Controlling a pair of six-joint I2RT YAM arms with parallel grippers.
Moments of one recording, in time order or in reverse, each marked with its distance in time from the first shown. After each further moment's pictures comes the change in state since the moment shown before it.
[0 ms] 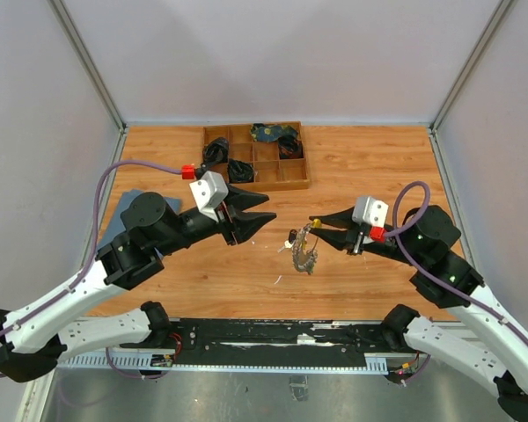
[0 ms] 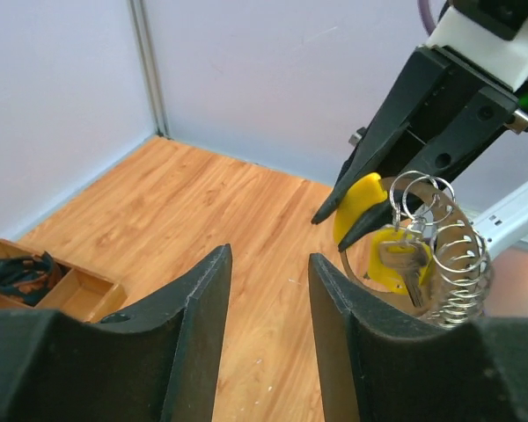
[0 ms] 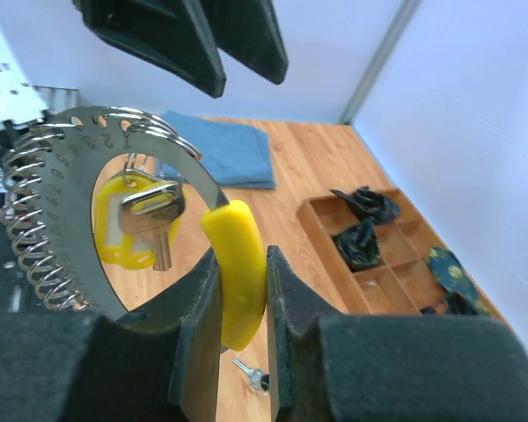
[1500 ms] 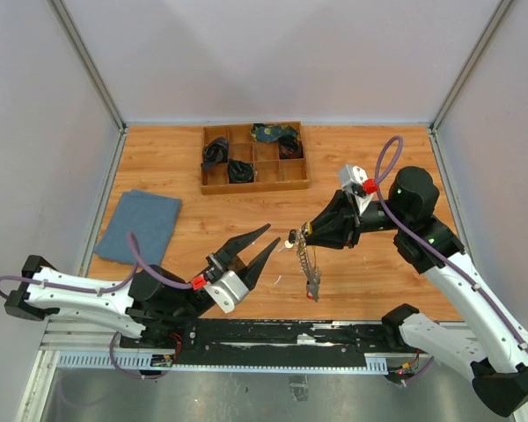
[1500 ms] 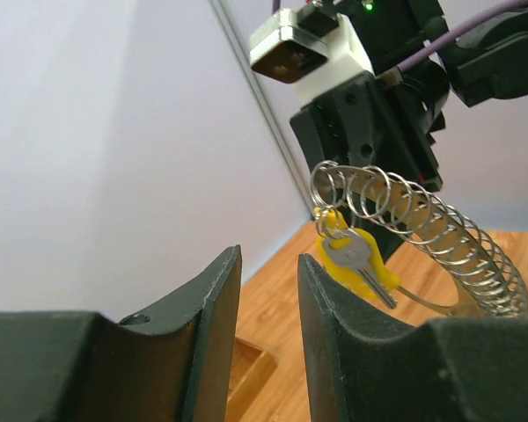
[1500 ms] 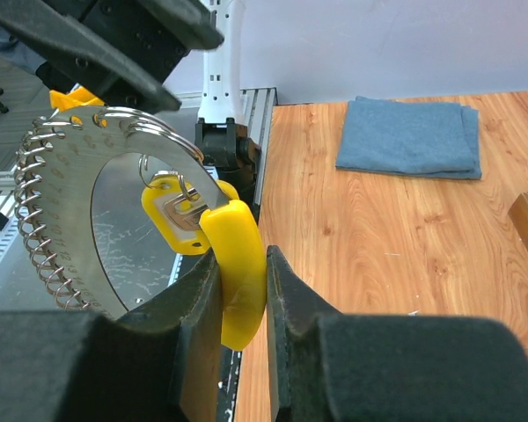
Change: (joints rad) left arm -0.693 -0.024 -0.332 0.672 -0.781 0.826; right arm -0.257 0.230 0.102 0.012 -0.711 0.339
